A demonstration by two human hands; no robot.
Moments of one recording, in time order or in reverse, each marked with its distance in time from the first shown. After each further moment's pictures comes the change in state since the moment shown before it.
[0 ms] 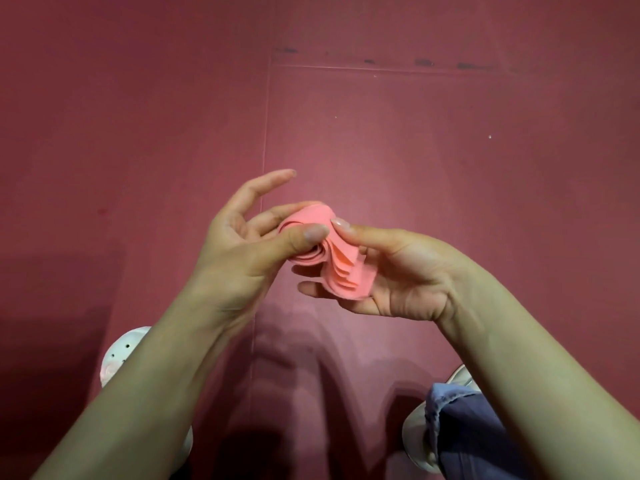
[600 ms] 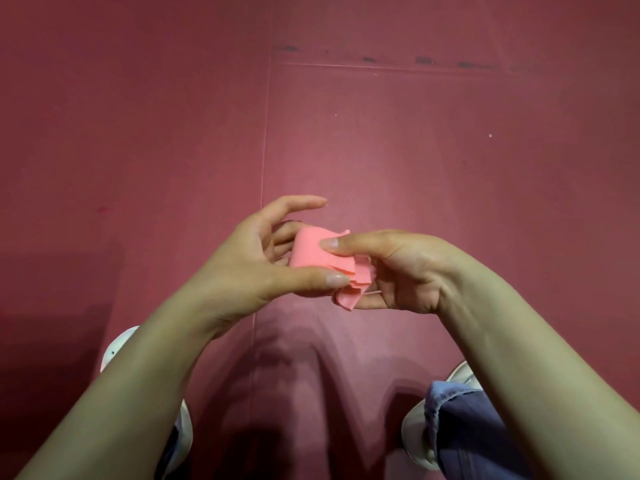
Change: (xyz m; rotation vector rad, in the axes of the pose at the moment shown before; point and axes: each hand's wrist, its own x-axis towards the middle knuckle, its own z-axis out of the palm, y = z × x) left_hand -0.003 -0.001 -0.010 0.353 -0.230 -0.113; right_hand 0.001 0.000 0.000 -0.264 0.239 -0.002
